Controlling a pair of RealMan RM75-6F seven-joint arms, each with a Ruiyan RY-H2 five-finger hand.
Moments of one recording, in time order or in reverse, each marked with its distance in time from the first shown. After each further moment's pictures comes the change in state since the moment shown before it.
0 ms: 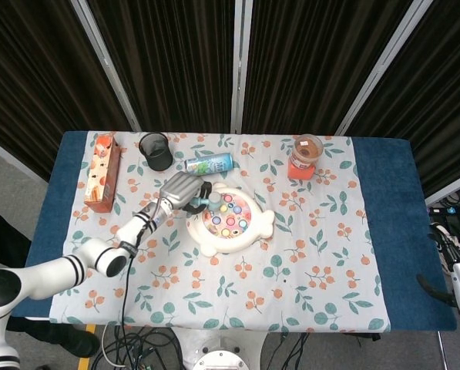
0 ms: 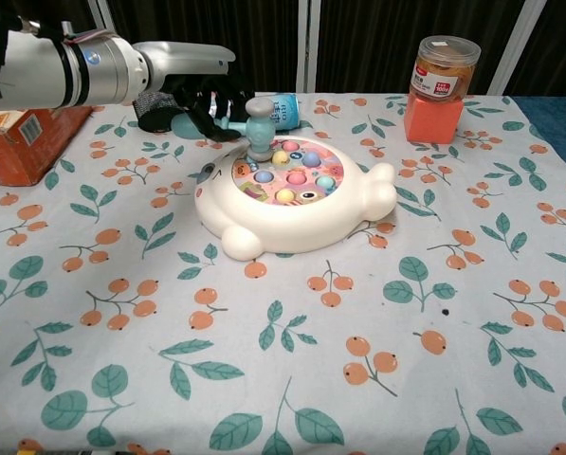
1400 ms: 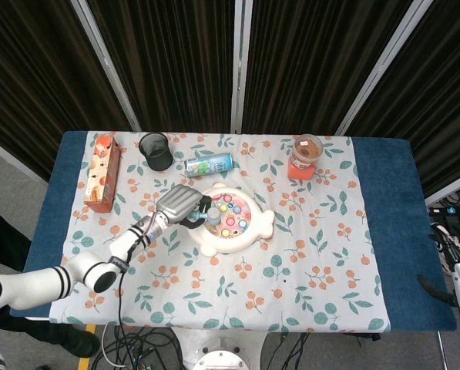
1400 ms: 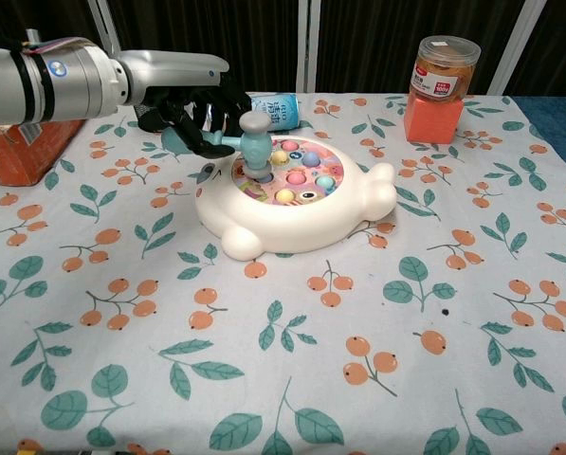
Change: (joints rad) left arm 0.051 0.069 0.053 -0.173 0.041 0.094 0.013; right arm 0.000 -0.011 0.002 0.025 0.005 -0.007 0.026
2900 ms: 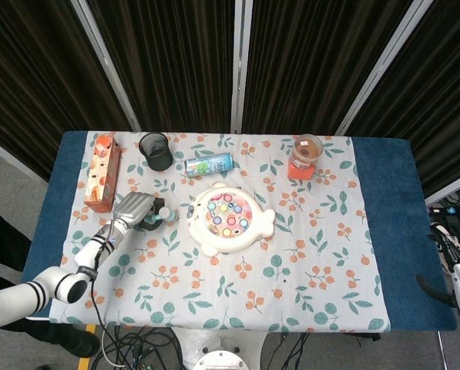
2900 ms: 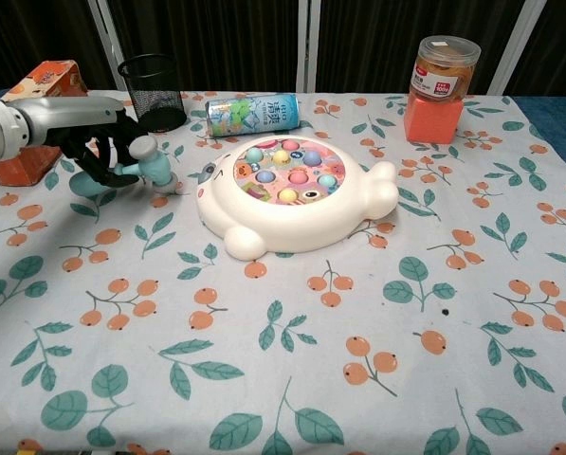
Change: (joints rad) left arm 0.179 0.019 0.088 0.106 -0.013 0.051 -0.089; right arm -0.002 -0.002 0.000 -0.002 -0.007 0.009 0.002
